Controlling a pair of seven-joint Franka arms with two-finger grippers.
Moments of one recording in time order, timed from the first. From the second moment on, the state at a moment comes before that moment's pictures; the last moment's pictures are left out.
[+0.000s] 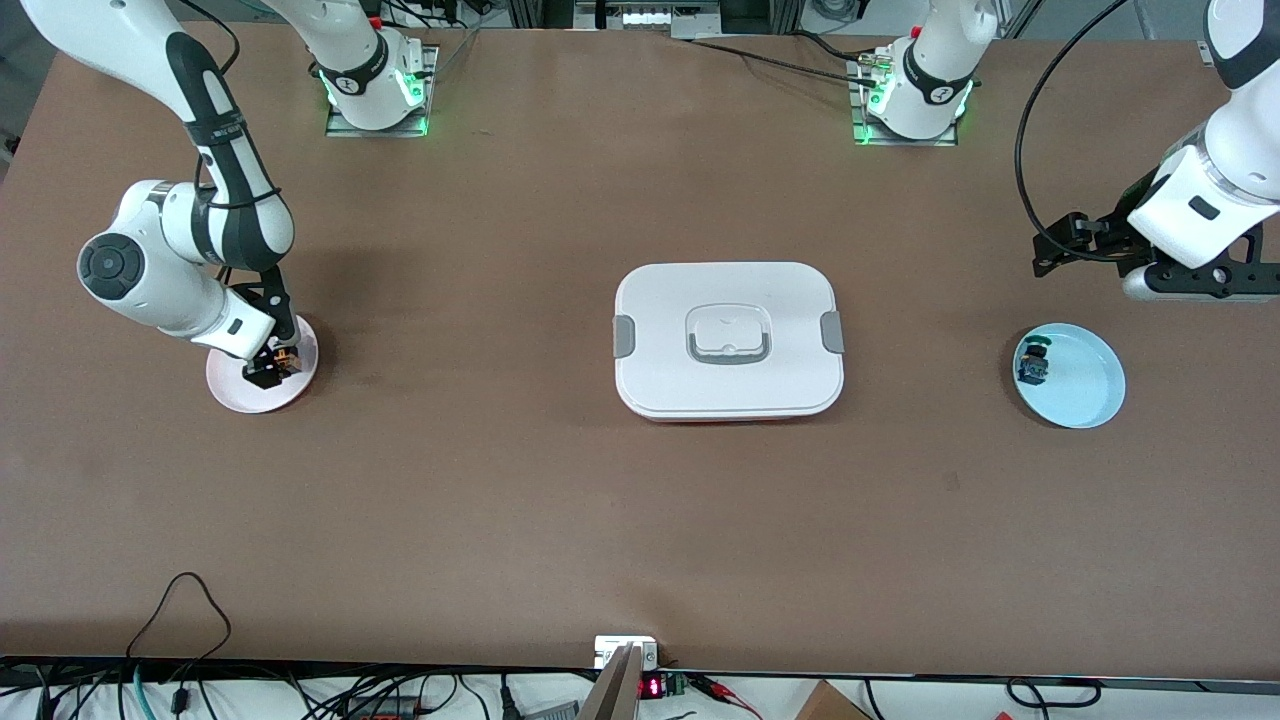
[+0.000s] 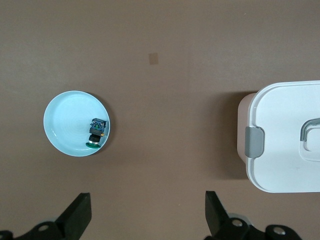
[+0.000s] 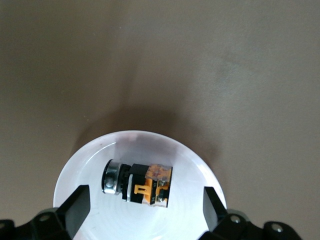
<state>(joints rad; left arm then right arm) -0.05 0.00 -0.01 -1.71 0.00 1.66 -0.07 0.07 0.34 -0.16 -2.17 -0.03 2.46 -2.00</state>
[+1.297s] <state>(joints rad) -0.05 0.00 -0.01 -1.71 0.00 1.66 -0.07 0.04 0.42 -0.15 -2.18 -0.02 2.52 -2.00</state>
